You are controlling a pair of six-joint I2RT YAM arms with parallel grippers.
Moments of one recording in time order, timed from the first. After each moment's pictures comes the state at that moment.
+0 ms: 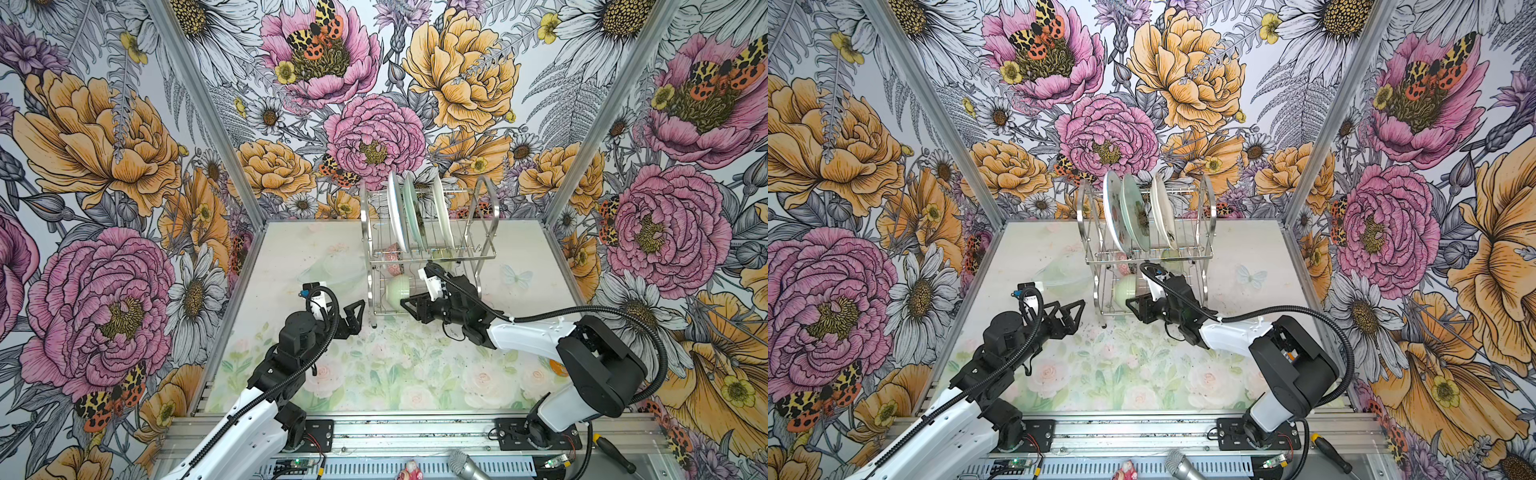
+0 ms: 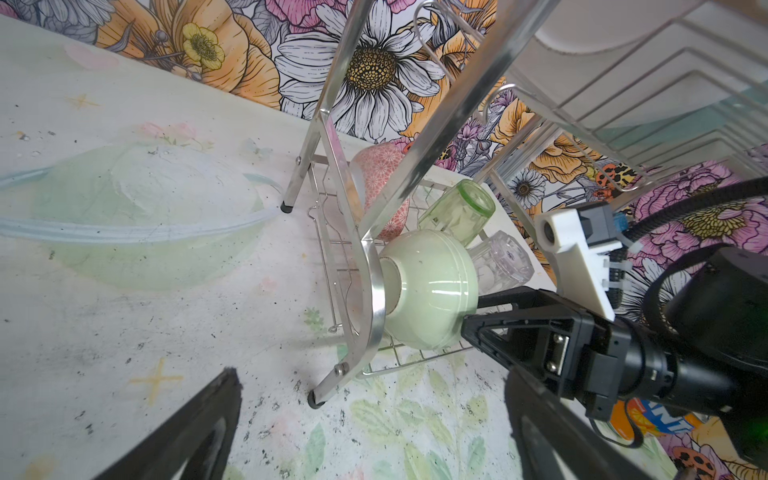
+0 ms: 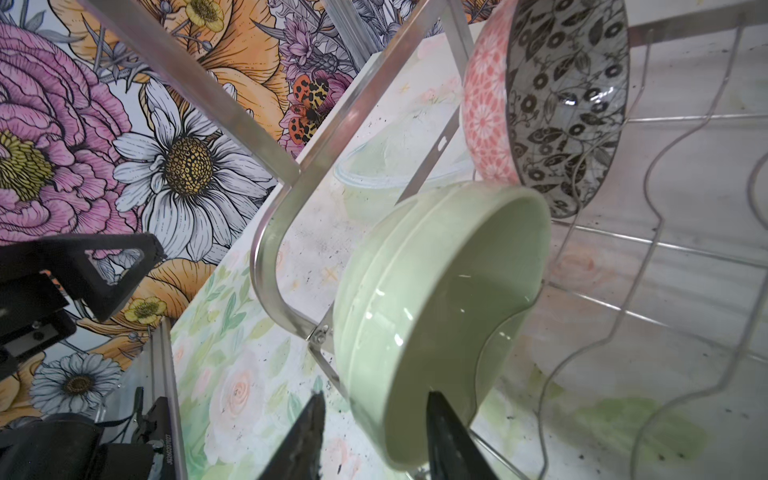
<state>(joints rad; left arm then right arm) -0.48 0.62 0.40 -0.06 -0.01 -0.54 0.65 1.57 0.73 0.40 -0.36 0.47</state>
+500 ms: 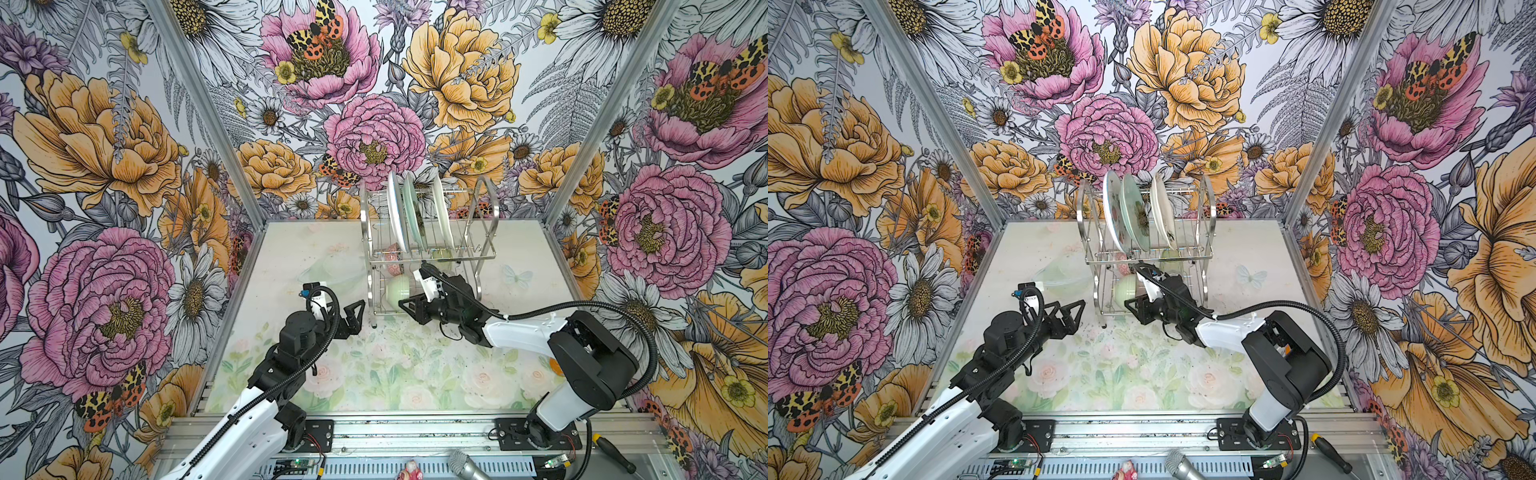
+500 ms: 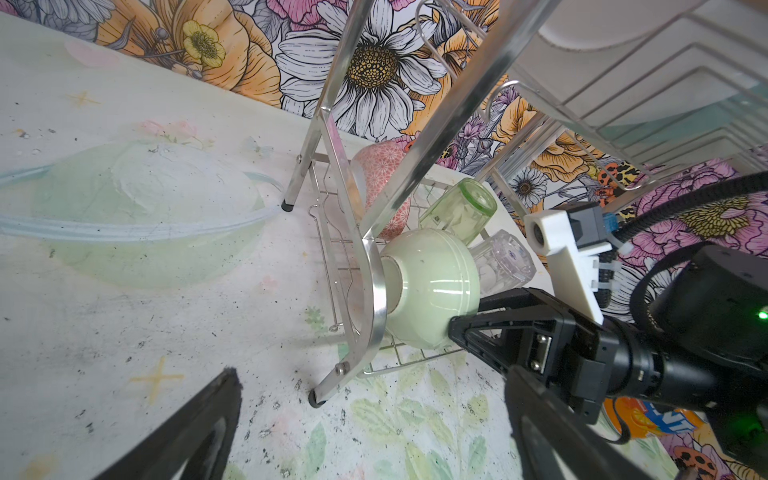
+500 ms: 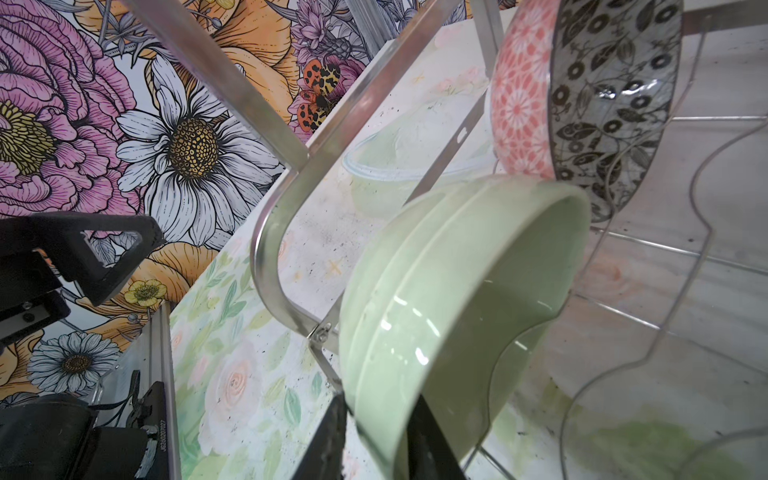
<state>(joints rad) -0.48 0.62 0.40 -0.06 -0.01 -0.54 0.66 1.61 0.74 0.43 -0.40 0.43</state>
